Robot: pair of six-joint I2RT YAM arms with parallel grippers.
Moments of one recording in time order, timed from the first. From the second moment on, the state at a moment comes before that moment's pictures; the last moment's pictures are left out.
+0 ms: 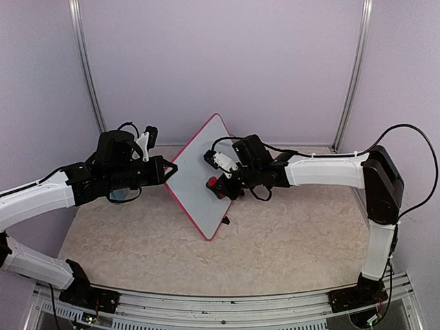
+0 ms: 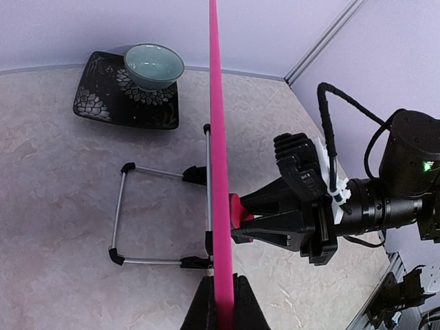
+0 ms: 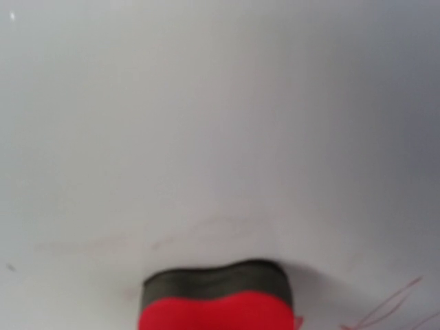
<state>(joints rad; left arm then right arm) -0.74 1.20 0.94 -0.16 0.00 -0.53 0.85 1.93 1.45 -0.18 -0.15 -0.13</state>
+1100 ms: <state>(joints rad) -0.74 1.21 0.94 -0.16 0.00 -0.54 0.79 1.97 1.47 -0.17 -0.18 -0.12</state>
